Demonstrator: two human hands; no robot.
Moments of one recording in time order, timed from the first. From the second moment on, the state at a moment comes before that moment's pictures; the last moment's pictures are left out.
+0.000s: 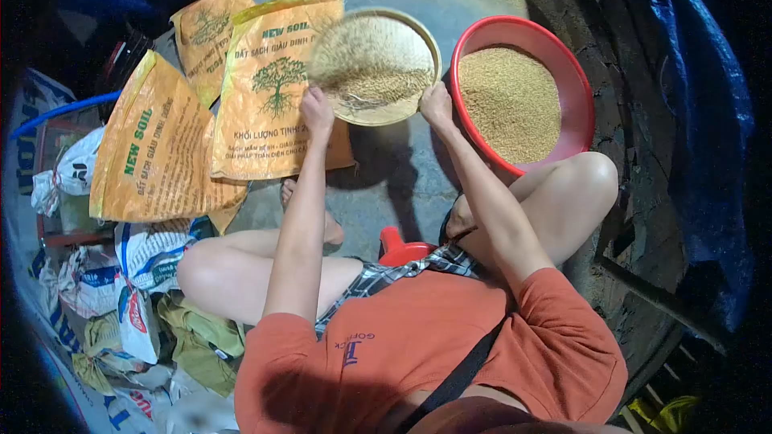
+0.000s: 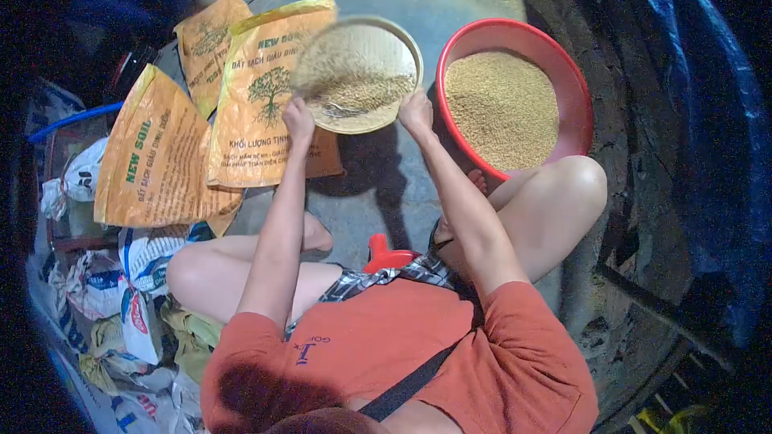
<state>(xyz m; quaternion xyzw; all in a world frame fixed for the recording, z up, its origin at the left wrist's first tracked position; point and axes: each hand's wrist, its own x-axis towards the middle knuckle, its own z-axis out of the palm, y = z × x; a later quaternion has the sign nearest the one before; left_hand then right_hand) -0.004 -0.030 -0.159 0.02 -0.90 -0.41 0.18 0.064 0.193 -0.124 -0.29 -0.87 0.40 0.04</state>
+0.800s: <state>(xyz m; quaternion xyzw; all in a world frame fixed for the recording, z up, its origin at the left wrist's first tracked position) 0.010 -0.030 -0.167 0.04 -0.93 -0.34 0.10 0.074 0.199 -0.185 -0.34 -0.81 0.46 -0.12</state>
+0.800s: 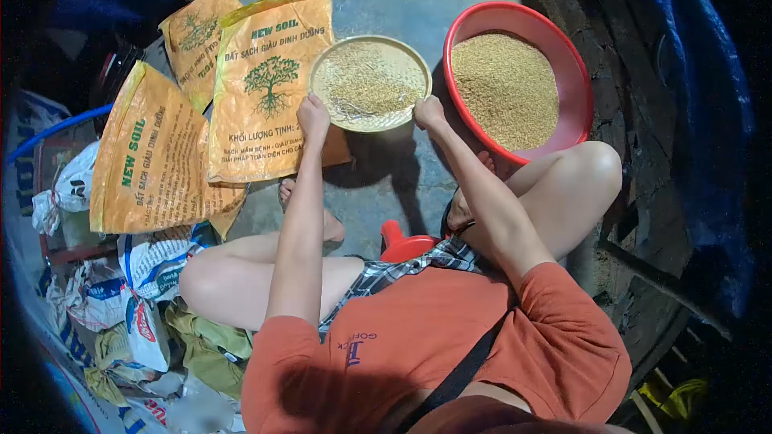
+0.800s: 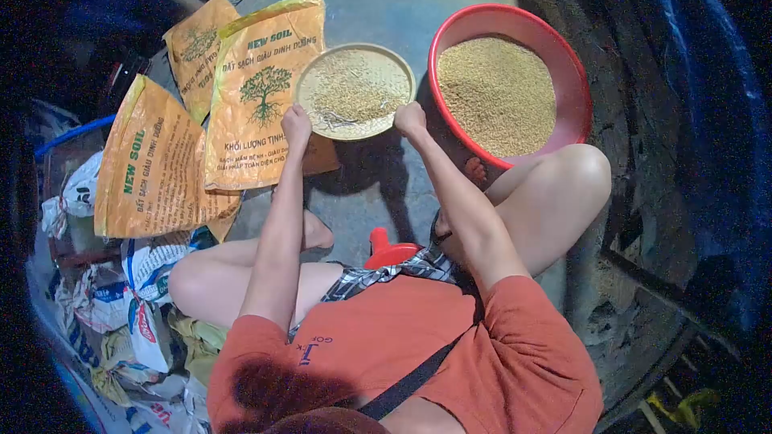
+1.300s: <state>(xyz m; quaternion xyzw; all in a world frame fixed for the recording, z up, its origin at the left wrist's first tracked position) -0.003 -0.031 -0.176 -0.01 -0.93 -0.34 0.15 0.081 0.190 -0.196 -0.37 -0.75 0.54 -0.11</state>
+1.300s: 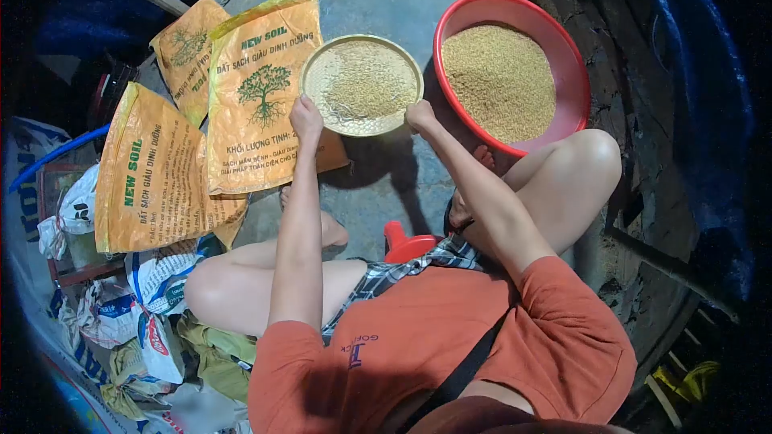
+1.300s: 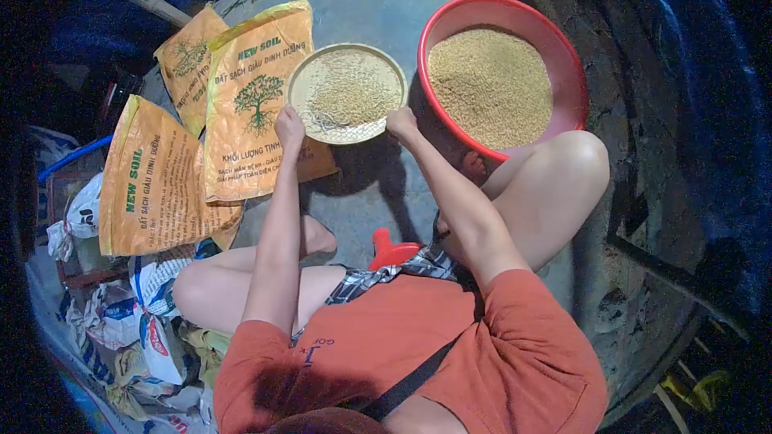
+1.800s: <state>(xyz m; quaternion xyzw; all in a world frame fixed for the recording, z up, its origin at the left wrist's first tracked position) 0.000 -0.044 -0.184 0.06 -0.93 -0.36 0.07 0.068 0.193 -0.178 -0.33 -0.81 0.48 -0.09</state>
